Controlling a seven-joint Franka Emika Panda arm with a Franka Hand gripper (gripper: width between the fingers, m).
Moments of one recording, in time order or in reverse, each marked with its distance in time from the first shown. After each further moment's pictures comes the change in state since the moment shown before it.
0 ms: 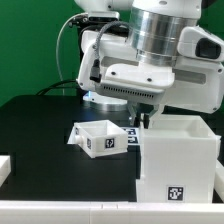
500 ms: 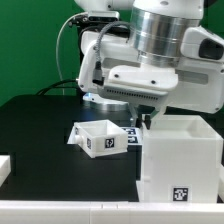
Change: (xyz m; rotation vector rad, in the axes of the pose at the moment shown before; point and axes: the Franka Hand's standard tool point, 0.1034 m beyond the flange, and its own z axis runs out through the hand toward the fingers) arm -0.004 0.008 -0.001 0.000 0.025 -0.055
